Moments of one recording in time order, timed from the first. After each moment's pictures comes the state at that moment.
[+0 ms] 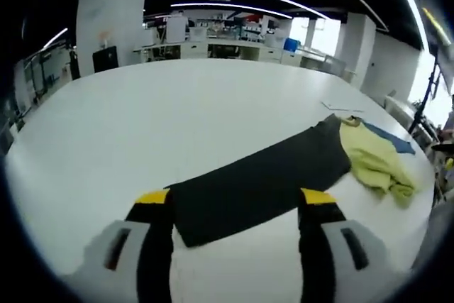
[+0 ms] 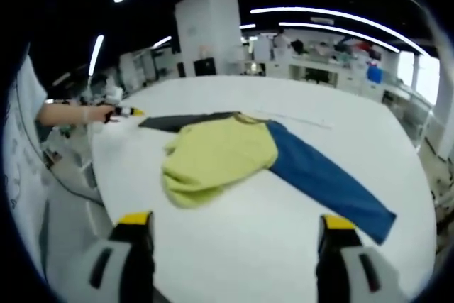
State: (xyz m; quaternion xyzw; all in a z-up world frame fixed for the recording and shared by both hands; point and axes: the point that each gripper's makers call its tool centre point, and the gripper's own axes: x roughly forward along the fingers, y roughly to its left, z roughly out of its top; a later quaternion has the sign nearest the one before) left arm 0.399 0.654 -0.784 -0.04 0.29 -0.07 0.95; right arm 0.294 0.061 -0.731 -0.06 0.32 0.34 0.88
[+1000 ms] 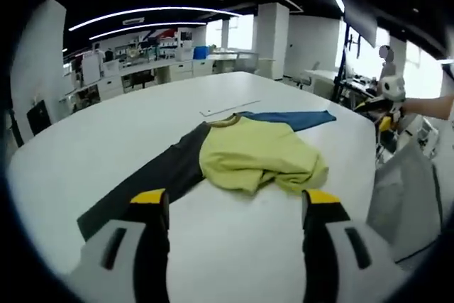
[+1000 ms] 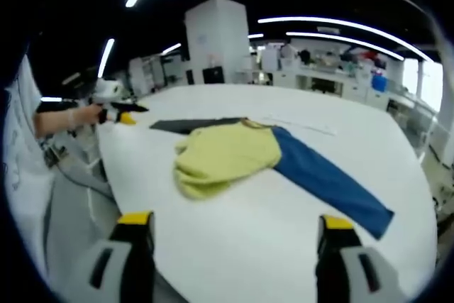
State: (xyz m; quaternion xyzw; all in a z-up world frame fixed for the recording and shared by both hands) left arm 0.299 0.425 -0.710 0.06 0.25 -0.30 0.92; right arm 0.260 0.040 -0.725 -0.06 0.29 0.36 0.88
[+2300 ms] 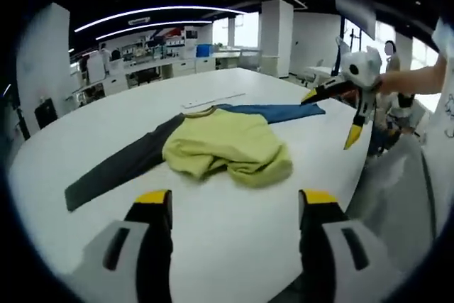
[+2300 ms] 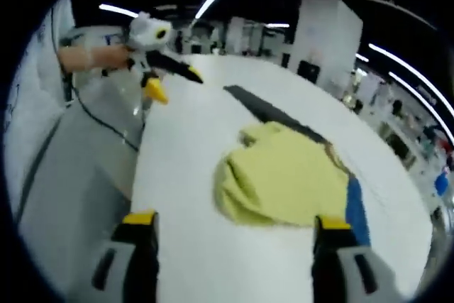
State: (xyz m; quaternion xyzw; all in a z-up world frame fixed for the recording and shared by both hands) left arm 0.230 0.356 -0.728 0.05 0.25 -0.25 0.93; right arm 0.272 0.170 -0.760 -0.32 0.22 0.59 0.71
